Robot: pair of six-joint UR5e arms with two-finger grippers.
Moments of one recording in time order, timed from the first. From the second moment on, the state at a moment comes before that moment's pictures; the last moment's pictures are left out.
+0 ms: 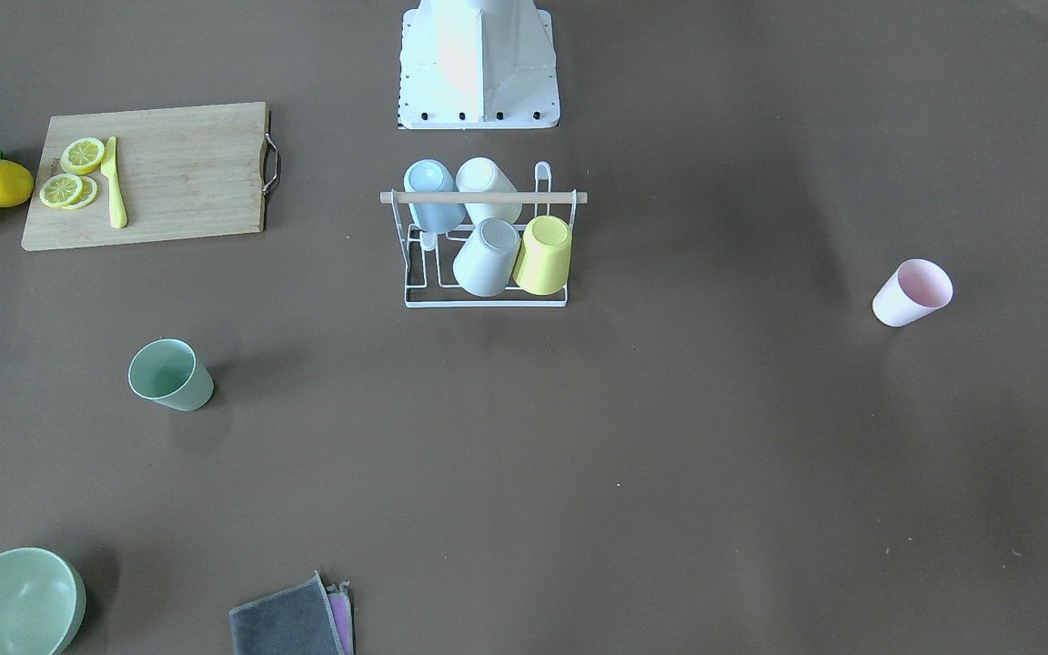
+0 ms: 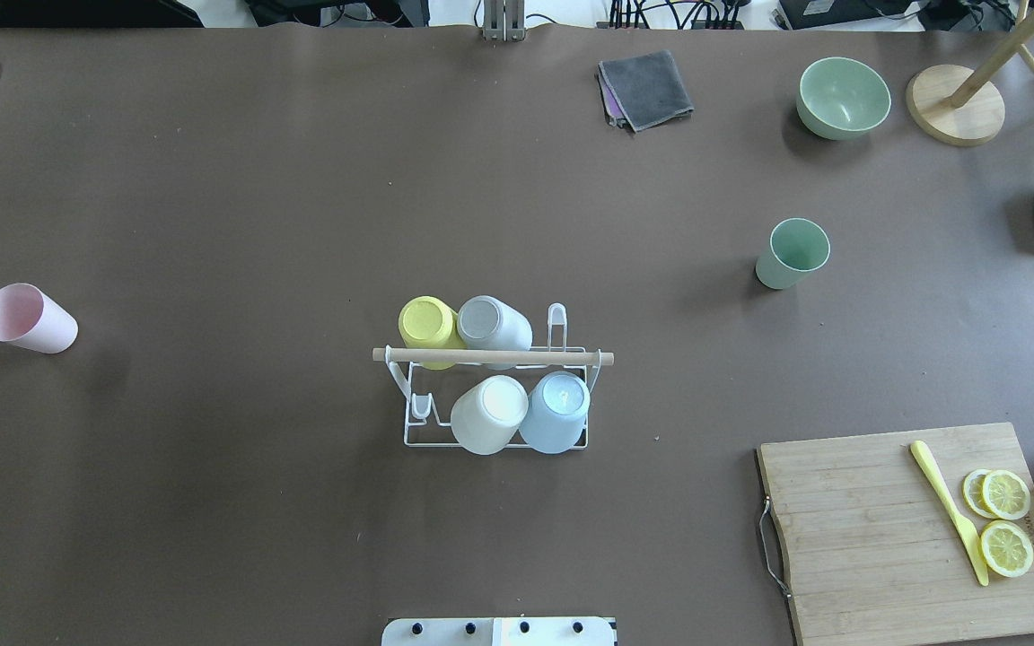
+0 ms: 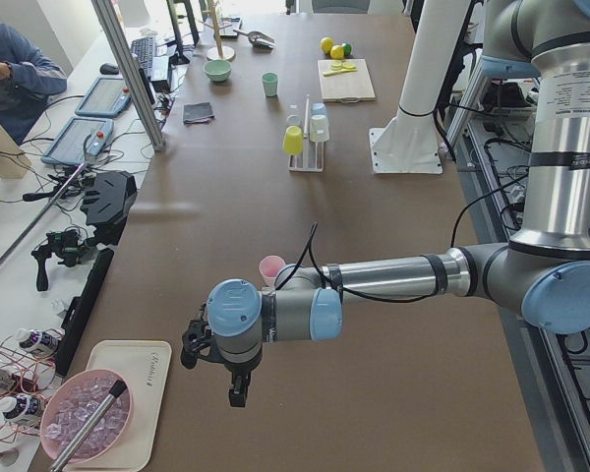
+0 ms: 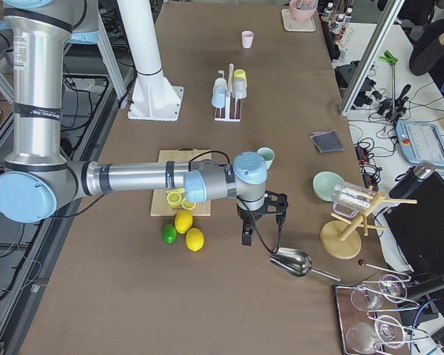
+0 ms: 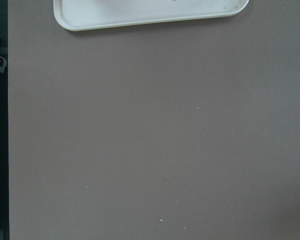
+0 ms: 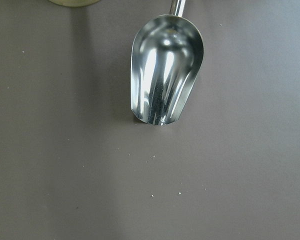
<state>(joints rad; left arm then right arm) -1.71 -1.59 -1.46 -1.65 -2.32 0.14 1.48 -1.67 1.74 -1.44 2.25 0.35</state>
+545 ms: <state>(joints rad) -1.63 -1.61 -1.46 -1.64 -2.34 0.04 1.48 -1.67 1.74 -1.43 2.24 0.35</state>
